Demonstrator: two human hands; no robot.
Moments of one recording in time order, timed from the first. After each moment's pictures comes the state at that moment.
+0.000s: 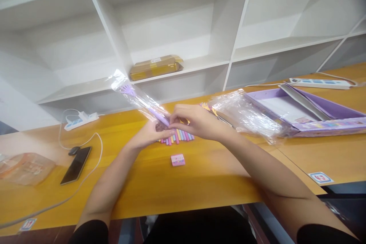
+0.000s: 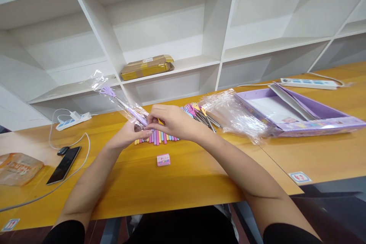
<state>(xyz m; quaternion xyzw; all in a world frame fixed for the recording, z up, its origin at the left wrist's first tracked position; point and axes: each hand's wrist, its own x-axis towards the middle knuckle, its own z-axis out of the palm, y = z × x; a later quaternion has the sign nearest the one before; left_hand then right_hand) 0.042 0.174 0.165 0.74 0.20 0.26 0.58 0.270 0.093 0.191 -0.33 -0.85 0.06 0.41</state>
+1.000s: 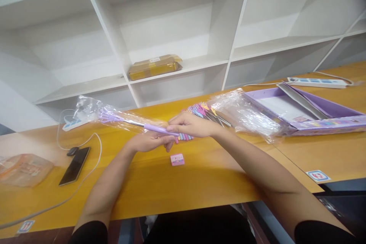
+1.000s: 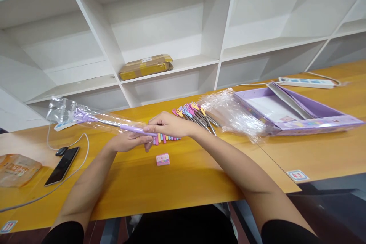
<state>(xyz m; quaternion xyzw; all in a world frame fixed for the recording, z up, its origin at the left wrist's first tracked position) 0.032 0.173 0.176 0.90 0.16 0.04 0.40 0.268 0.110 0.183 -0.27 -0.83 0.38 0.32</state>
